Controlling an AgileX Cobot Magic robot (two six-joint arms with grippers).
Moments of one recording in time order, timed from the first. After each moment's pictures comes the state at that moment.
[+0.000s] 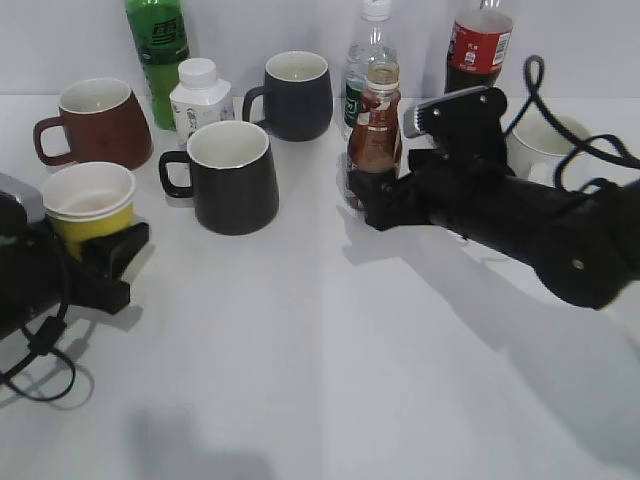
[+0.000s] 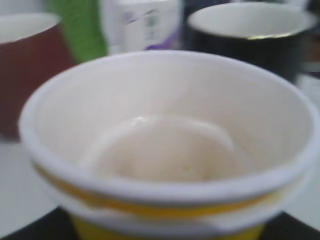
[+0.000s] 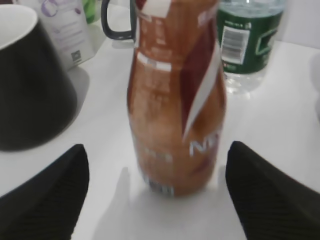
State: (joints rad) left arm -0.26 1.81 -0.29 0.24 -1.21 0.01; right arm 0.51 1.89 -0.74 -0.08 -0.76 0.07
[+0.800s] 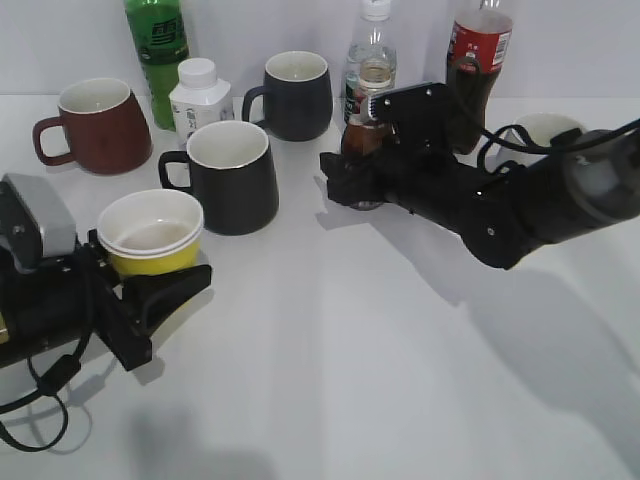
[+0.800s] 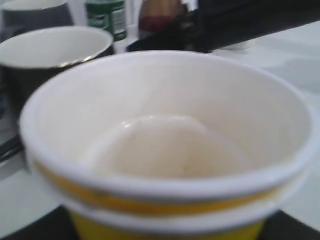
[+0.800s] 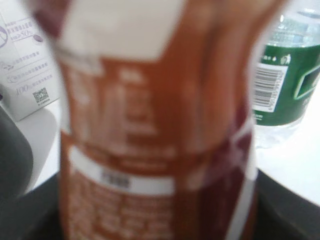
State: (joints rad) left arm -0.26 1.79 -0.31 0.69 -1.21 -0.12; right arm 0.51 2.12 -1.01 -0.08 -0.76 0.09
